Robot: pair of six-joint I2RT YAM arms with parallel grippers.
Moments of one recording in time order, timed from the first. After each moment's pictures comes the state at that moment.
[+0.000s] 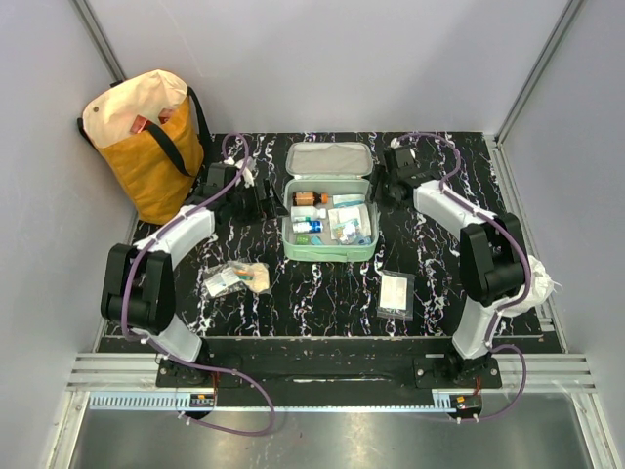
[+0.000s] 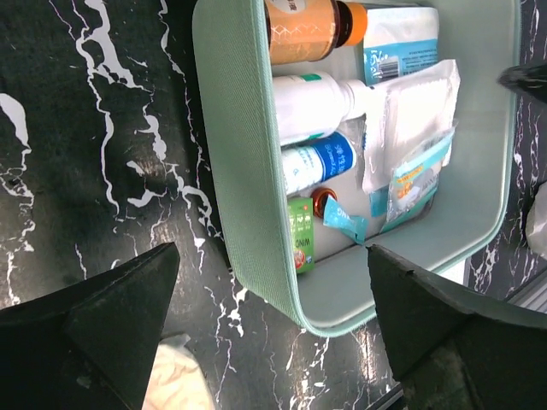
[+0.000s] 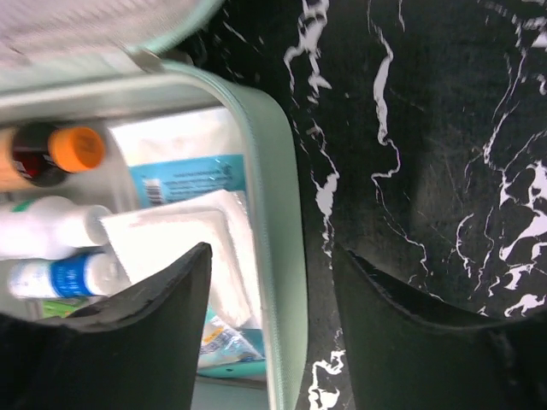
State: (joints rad) left arm -0.22 1.61 1.07 -0.24 0.41 -0.44; right arm 0.34 1.83 1.37 -0.37 0.07 0.50
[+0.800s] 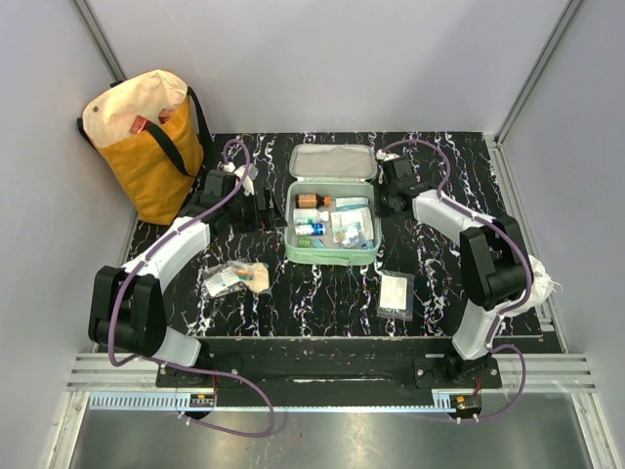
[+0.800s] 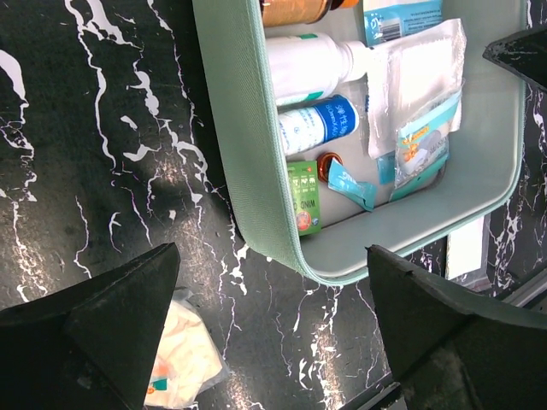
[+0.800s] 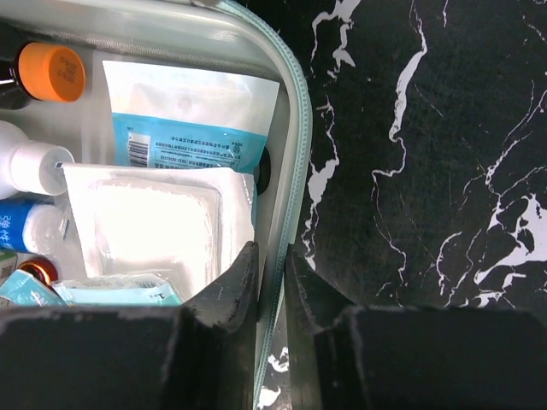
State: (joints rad) left arm -0.25 1.45 0.99 -0.31 0.37 -0.38; right arm 0.36 1.83 1.27 -0.30 0.01 0.24
